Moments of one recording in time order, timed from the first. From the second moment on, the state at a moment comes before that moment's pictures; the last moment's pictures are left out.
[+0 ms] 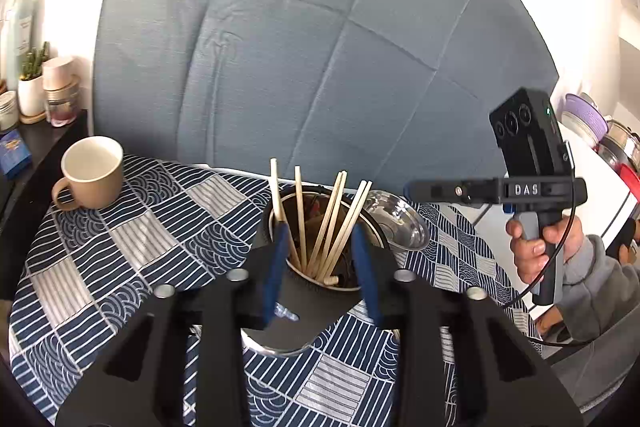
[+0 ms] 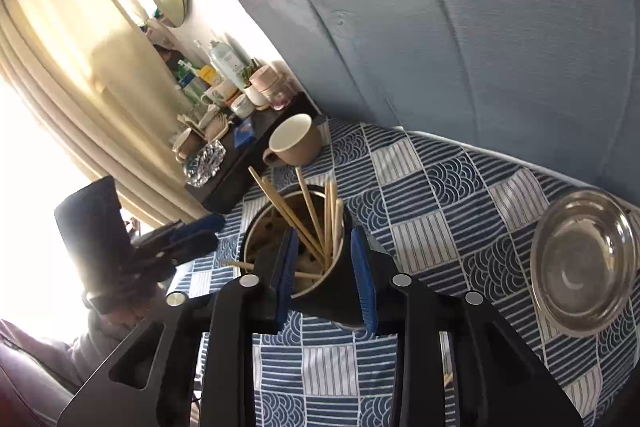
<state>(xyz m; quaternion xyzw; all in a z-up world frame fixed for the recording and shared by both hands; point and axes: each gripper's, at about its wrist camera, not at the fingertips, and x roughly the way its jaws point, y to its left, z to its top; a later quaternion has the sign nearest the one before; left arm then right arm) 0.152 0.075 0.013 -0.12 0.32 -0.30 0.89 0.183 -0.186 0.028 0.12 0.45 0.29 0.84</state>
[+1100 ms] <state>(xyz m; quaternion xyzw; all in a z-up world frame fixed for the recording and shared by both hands) 0.051 -0.049 -0.066 0.01 0.46 -0.37 0.81 0.125 -0.255 -0.101 0.09 0.61 0.11 0.78</state>
